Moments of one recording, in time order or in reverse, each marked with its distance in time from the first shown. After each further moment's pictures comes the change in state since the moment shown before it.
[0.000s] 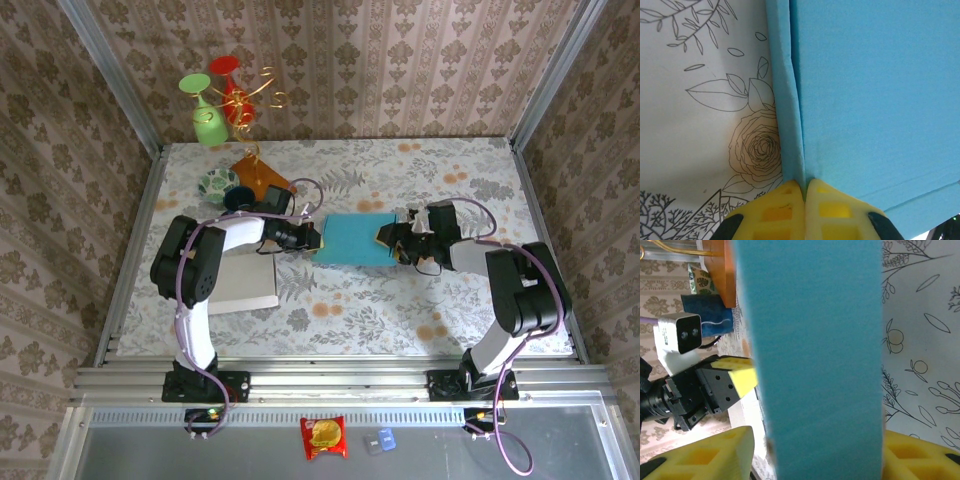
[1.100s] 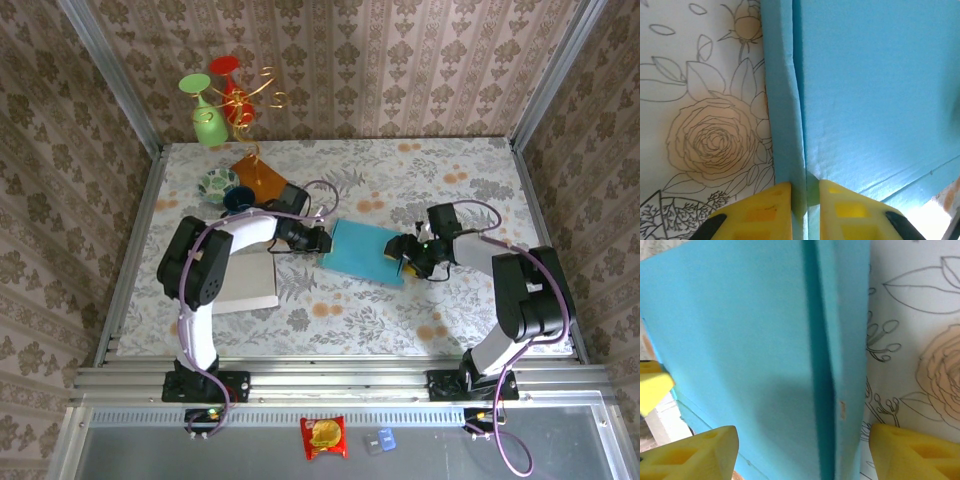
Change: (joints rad) left arm -0.084 0.005 0.077 -0.131 -0.093 0.032; right arm -0.021 -0.043 0.064 -0.443 0.203 -0.200
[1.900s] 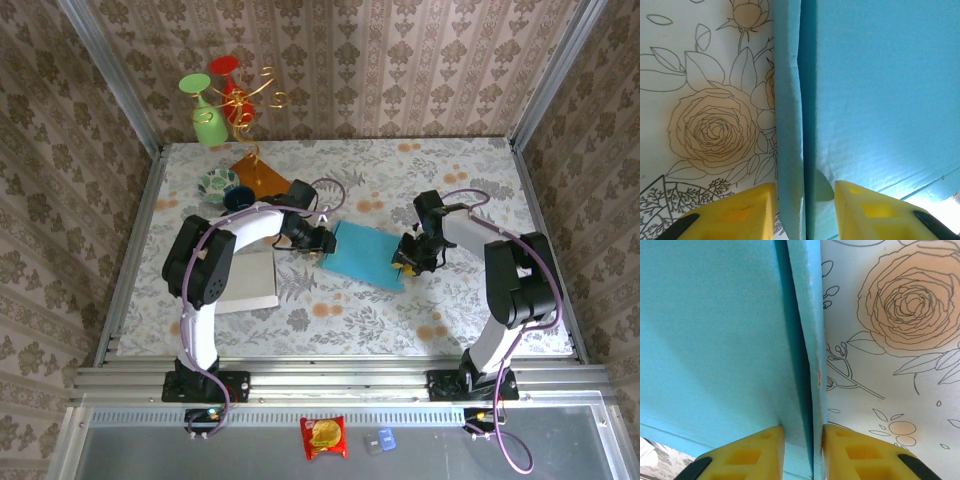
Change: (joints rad) left arm -0.040 0.025 0.110 -0.172 -0.086 0.032; right arm 0.060 0.104 0.268 -0.496 0.170 -0.013
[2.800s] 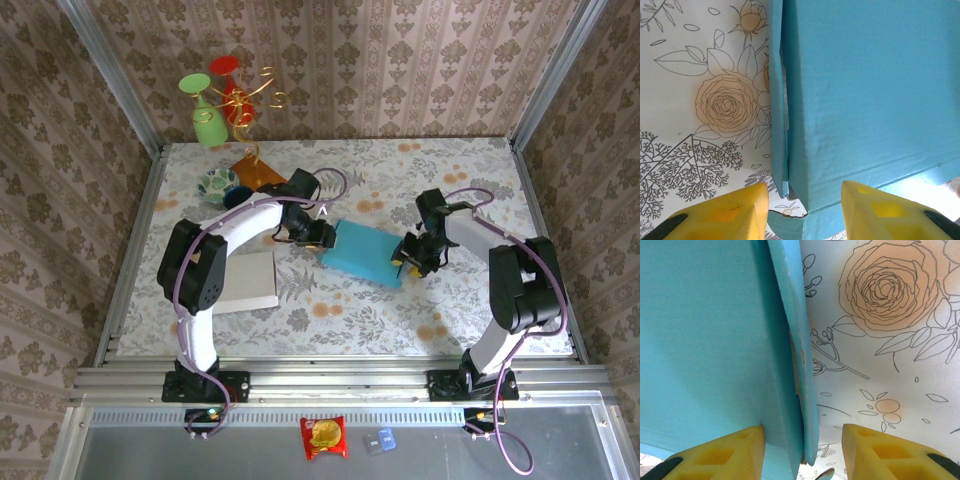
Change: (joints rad) left arm -0.019 -0.051 0.121 -0.206 -0.086 0.019; right arm -0.002 -0.029 0.008 -0.048 0.019 0.023
